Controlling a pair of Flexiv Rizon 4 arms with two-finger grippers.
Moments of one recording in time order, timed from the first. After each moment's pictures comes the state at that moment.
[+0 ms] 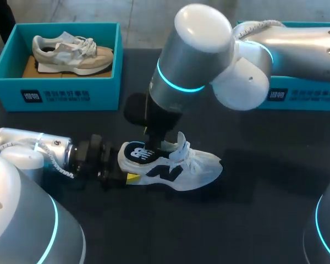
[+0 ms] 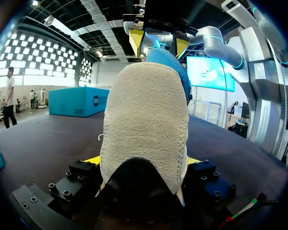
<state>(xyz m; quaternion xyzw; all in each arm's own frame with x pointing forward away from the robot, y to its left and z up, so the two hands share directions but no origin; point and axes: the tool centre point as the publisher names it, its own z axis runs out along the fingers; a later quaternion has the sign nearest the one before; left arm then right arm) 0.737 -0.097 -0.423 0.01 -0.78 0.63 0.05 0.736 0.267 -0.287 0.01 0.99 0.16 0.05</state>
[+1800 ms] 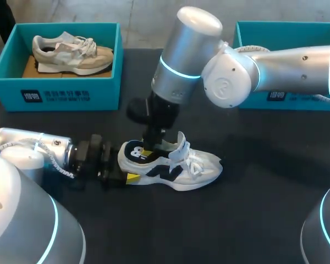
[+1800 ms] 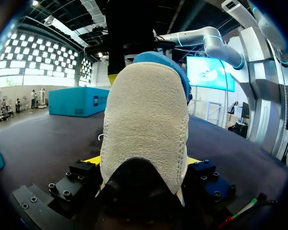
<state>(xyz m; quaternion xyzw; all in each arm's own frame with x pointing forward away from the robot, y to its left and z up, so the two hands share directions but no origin) 0.737 -0.097 -0.423 0.01 -0.78 0.63 0.05 0.750 0.278 -0.350 -0.03 0.98 0.19 -0.09</state>
